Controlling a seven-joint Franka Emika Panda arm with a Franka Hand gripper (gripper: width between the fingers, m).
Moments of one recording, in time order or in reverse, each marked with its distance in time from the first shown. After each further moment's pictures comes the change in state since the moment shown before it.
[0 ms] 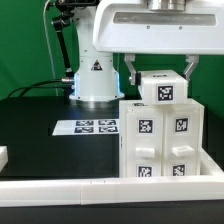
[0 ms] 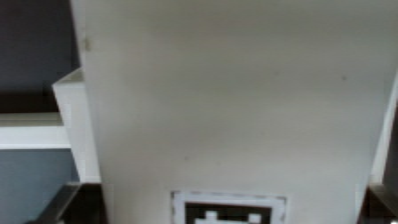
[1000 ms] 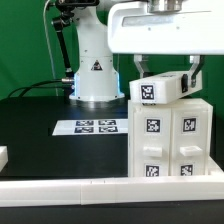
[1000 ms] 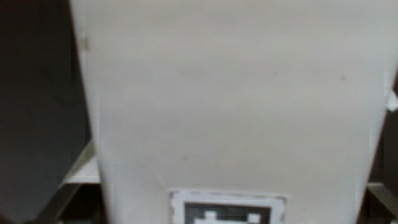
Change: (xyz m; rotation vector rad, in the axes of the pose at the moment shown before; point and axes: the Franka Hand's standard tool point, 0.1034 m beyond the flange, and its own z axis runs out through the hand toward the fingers) arm -0.004 -0.015 0.000 0.034 -0.025 0.762
